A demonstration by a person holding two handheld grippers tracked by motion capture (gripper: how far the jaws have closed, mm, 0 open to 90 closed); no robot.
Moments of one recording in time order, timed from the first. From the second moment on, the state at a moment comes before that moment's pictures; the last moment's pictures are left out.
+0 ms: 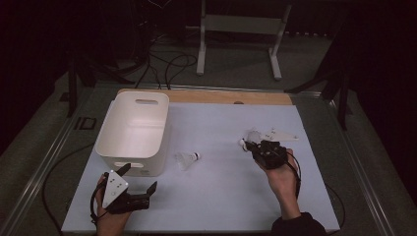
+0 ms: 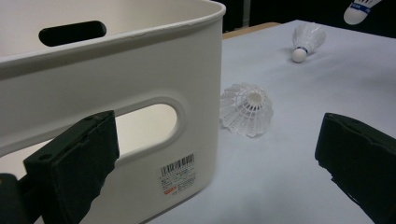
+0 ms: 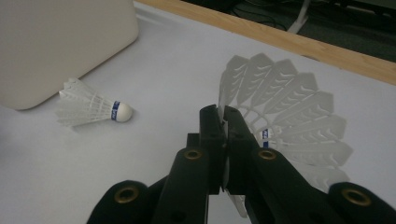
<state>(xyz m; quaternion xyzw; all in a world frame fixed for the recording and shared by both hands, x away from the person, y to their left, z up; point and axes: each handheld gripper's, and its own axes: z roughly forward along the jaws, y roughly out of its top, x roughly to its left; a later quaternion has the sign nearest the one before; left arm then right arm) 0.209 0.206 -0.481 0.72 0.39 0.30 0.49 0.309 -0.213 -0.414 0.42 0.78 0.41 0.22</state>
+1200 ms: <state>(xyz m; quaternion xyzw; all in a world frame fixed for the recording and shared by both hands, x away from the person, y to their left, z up) 0.209 0.206 -0.481 0.72 0.39 0.30 0.49 0.319 -0.173 -0.385 0.38 0.78 0.44 0.23</state>
